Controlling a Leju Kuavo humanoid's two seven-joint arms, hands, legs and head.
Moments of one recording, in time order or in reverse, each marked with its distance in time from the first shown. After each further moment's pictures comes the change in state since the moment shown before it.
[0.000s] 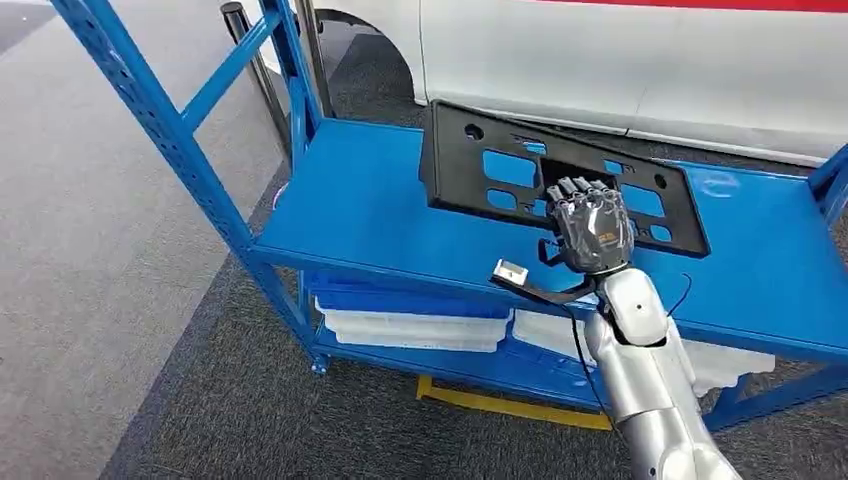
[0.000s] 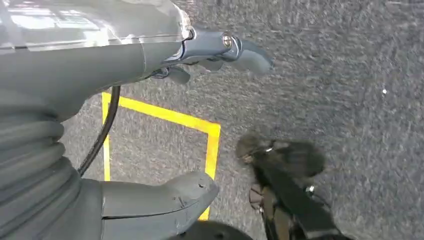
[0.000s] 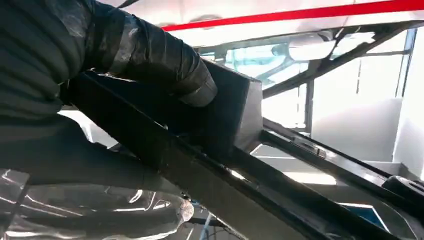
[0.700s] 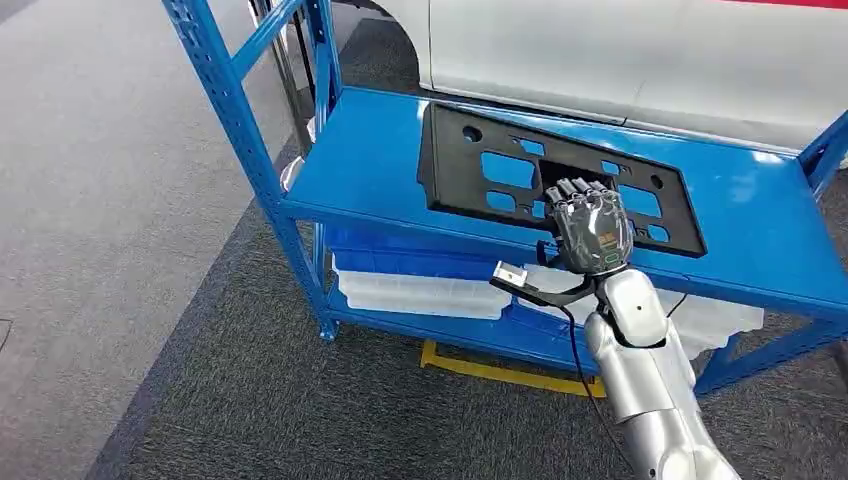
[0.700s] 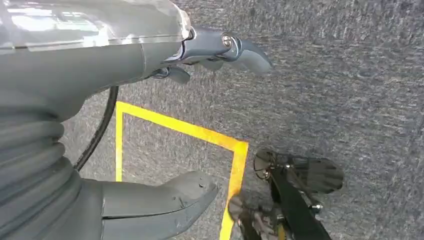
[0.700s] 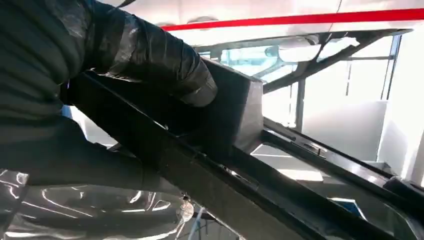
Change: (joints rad) left arm -0.008 0.000 0.000 0.000 0.002 0.001 0.003; right arm 0.001 -0.014 0.000 -0.006 -0.022 -0.001 -0.003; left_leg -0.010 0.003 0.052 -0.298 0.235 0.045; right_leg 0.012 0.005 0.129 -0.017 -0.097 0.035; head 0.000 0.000
